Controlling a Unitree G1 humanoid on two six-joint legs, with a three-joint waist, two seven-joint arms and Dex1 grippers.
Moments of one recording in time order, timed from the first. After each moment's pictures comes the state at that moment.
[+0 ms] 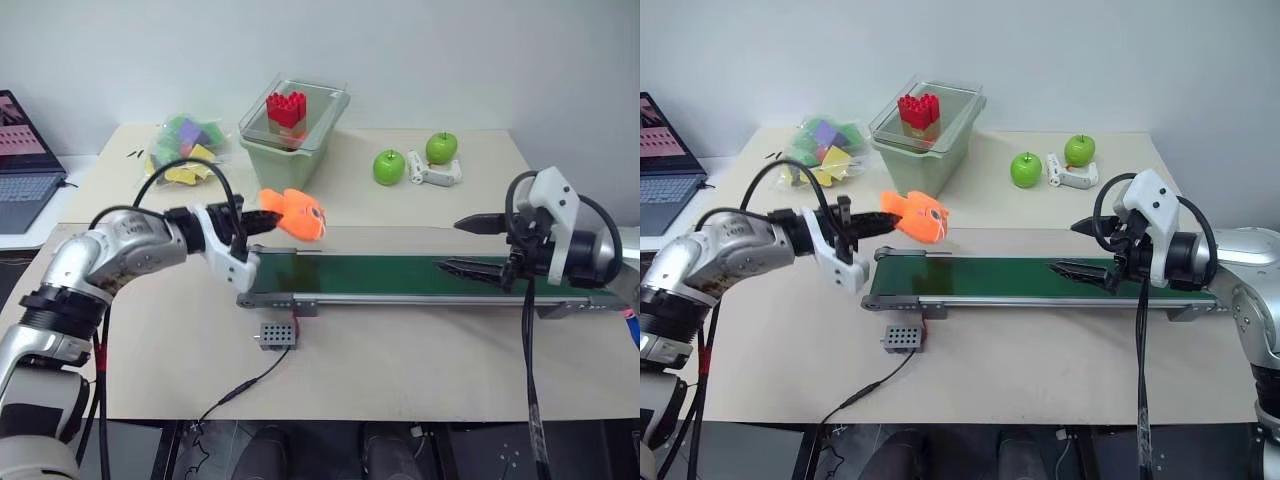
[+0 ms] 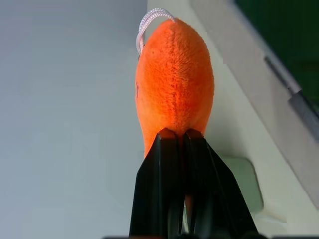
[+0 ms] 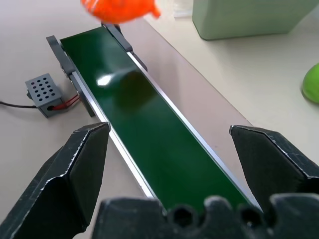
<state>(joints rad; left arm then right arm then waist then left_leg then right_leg) -0.75 0.89 -0.32 0.34 0.65 -0.95 -0.28 -0.42 -1.00 -0.18 -0.31 0.60 0.76 0.97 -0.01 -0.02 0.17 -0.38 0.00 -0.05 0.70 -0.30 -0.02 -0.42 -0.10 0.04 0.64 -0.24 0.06</state>
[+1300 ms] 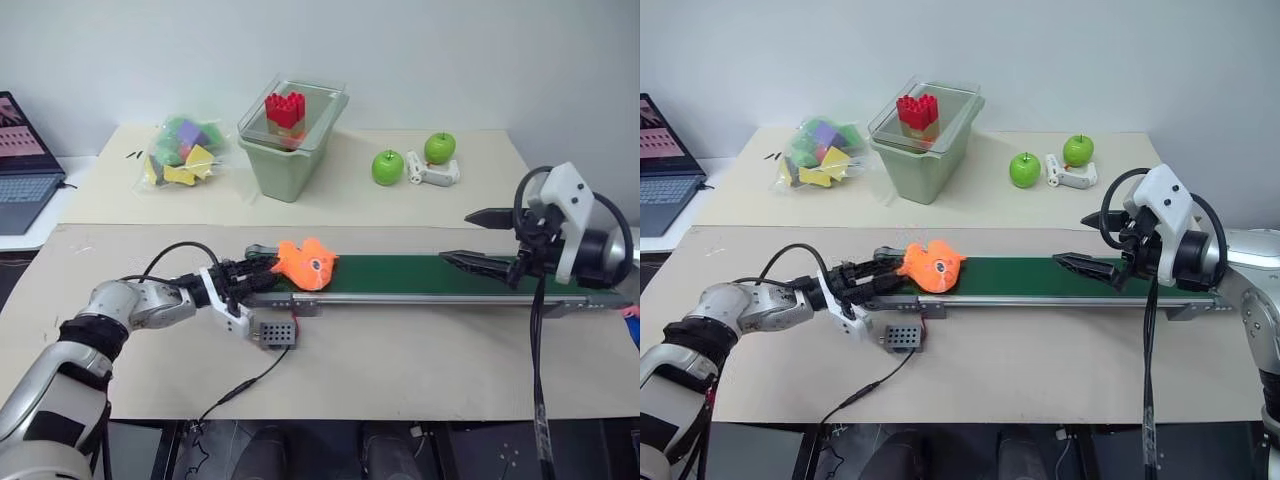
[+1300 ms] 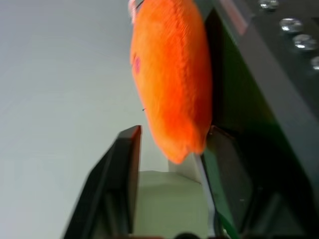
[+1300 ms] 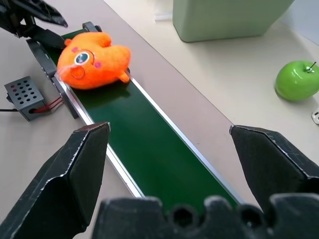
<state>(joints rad) -0.71 0.86 -0.51 0.66 1.06 -1.04 0.43 -0.39 -1.01 -0.23 -0.33 0.60 0.76 0.93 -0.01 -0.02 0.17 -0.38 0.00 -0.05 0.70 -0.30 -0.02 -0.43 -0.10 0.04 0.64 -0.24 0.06</state>
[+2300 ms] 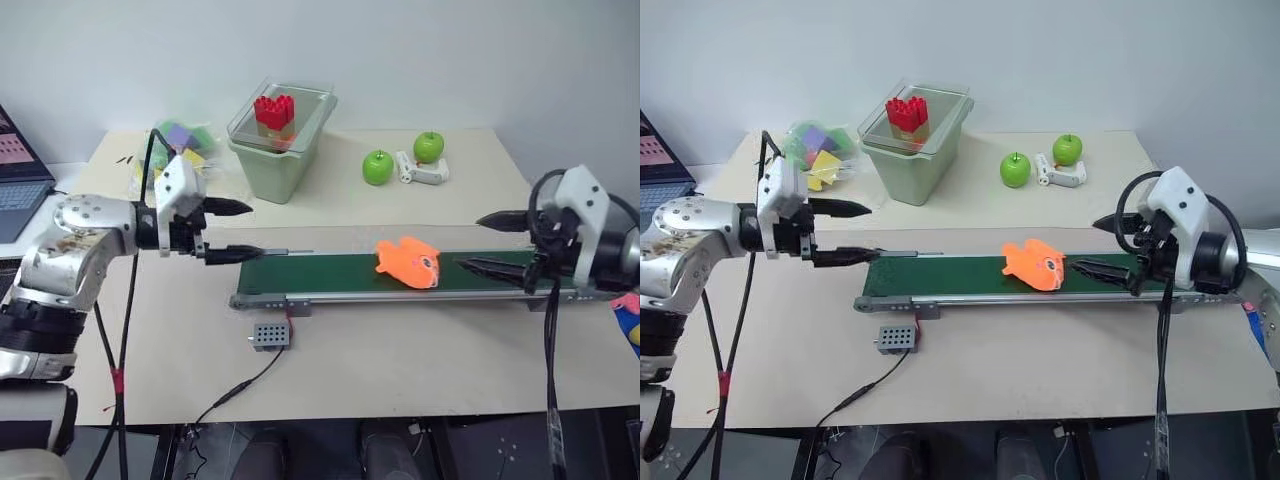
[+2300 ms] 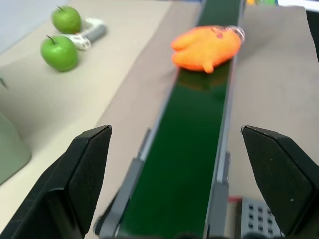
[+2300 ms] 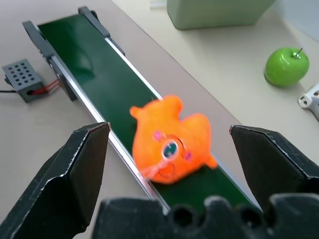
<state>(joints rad) -0.69 0.90 -0.10 0.08 -0.58 0.48 -1.15 -0.35 -1.05 -0.27 -0.31 0.61 0.73 0.99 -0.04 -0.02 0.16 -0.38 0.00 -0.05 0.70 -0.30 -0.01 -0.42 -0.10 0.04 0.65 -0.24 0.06</state>
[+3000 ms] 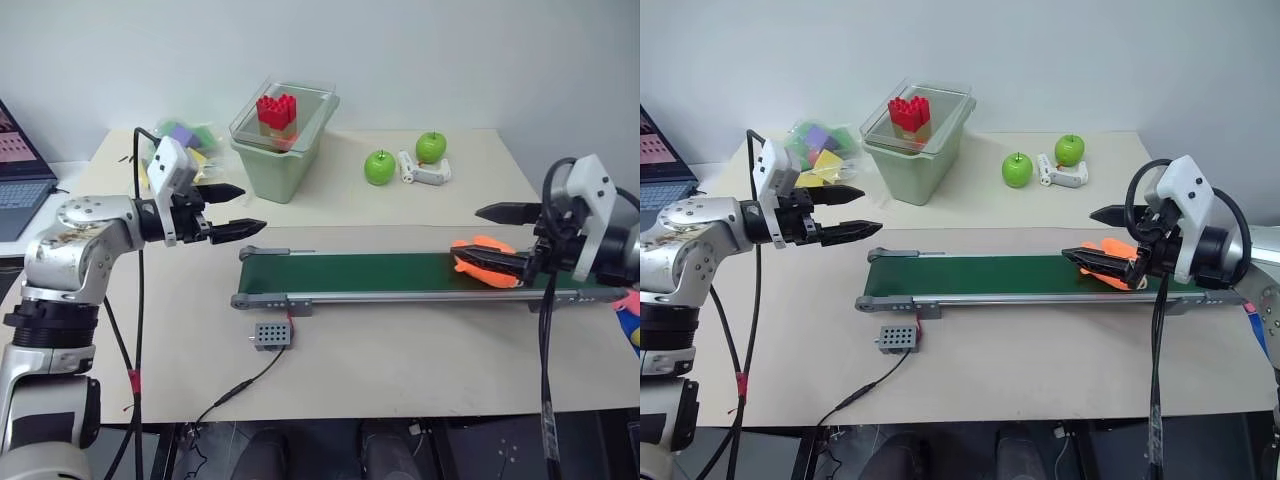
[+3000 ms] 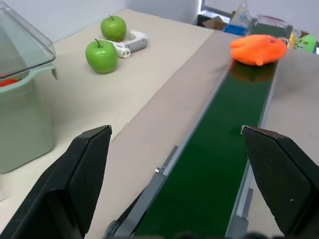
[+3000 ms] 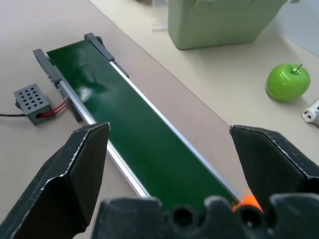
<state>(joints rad) -0.70 0.81 0.02 0.09 -0.55 0.62 -1.01 -0.37 -1.03 -0.29 -0.29 0.64 0.75 0.96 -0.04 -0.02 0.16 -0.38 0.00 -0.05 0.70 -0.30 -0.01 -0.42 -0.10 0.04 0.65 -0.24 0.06</state>
